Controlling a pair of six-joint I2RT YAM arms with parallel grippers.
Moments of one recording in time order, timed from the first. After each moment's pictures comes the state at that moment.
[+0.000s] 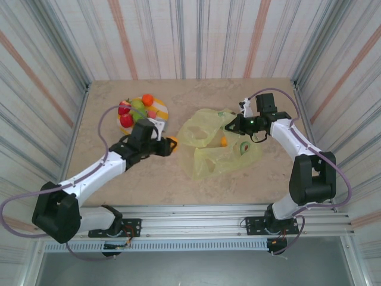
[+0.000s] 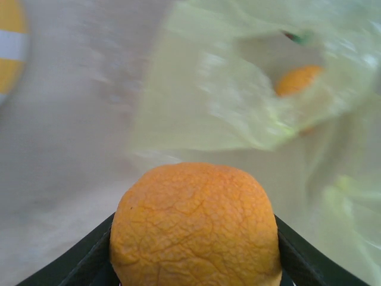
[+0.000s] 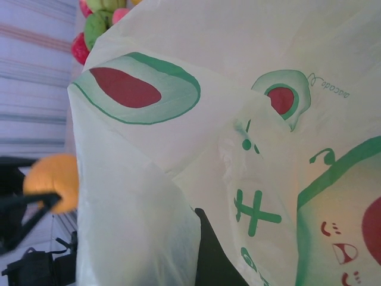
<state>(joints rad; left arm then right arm) -0.57 1.26 0.81 -0.26 0.18 -0.32 0.14 1.56 1.14 -0.56 -0.72 0.33</state>
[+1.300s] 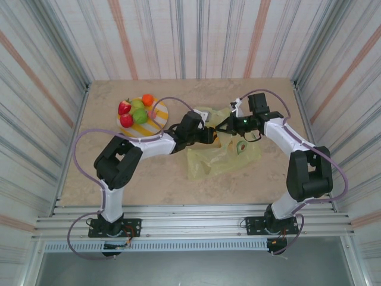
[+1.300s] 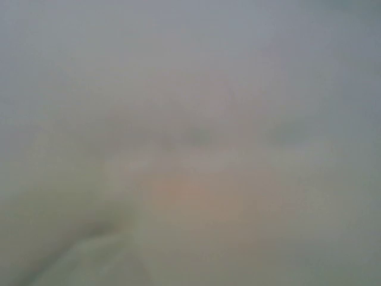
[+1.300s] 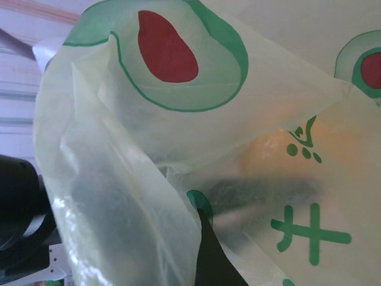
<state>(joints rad) -0.76 1.96 1.25 0.14 0.14 -0.48 0.21 1.61 1.15 -0.48 -0.85 0.43</state>
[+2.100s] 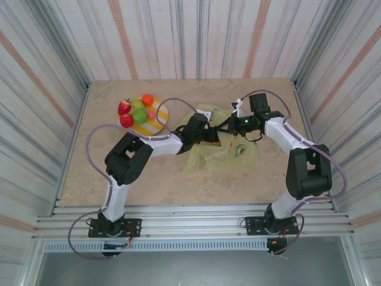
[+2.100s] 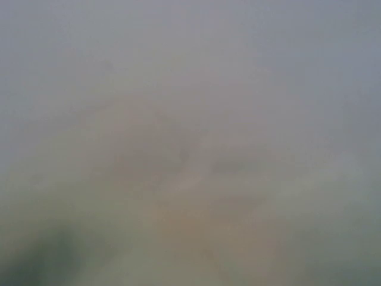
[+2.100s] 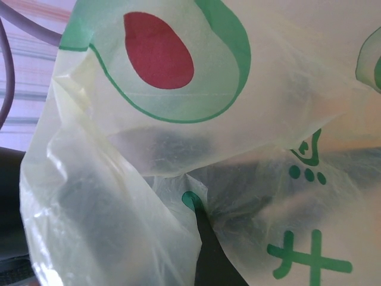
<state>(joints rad) -0.78 2.07 1.31 0.21 0.03 -0.50 0.19 1.63 1.15 -0.49 -0.87 0.41</state>
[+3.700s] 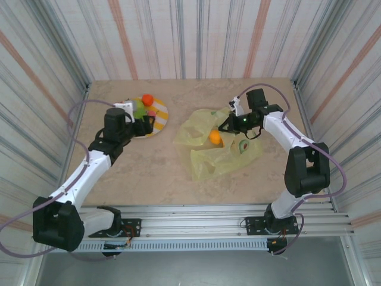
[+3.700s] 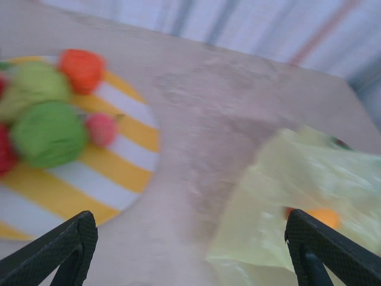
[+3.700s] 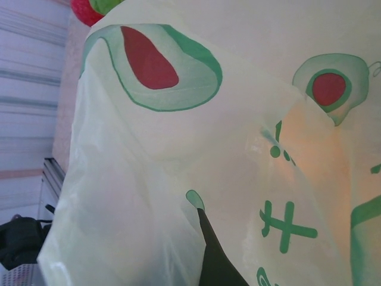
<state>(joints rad) -0.23 1.18 0.85 -0.17 0.12 -0.37 0.22 1.66 1.27 -0.68 -0.73 0.20</state>
